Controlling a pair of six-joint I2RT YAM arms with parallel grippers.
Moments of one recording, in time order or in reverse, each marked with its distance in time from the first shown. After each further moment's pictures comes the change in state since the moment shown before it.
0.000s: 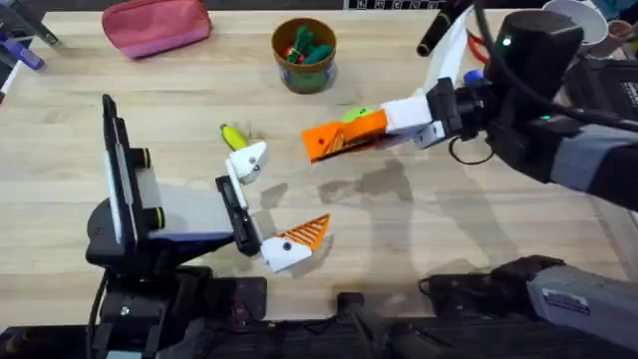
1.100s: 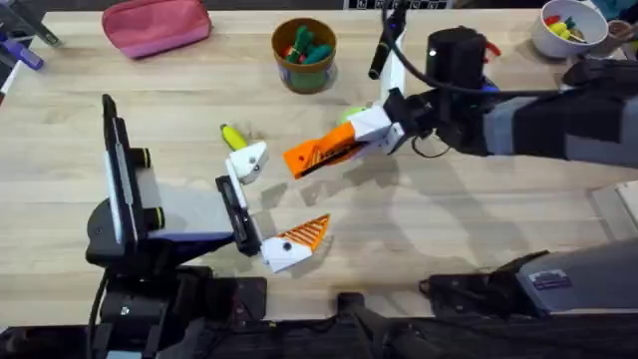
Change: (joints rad) left arm 0.000 0.000 0.000 0.000 0.000 0.000; right arm 0.089 0.341 0.096 0.087 -0.108 -0.009
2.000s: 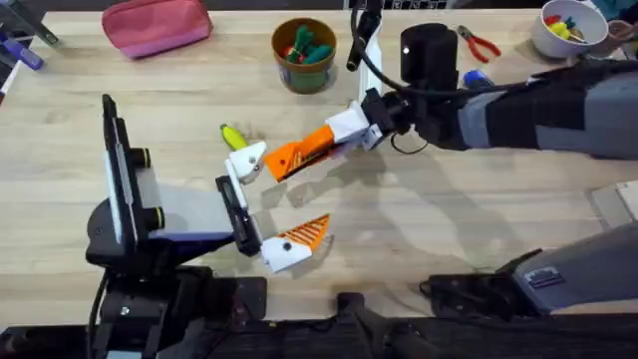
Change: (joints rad) left arm 0.000 0.000 0.000 0.000 0.000 0.000; right arm 0.084 0.081 0.078 0.044 0.025 -0.058
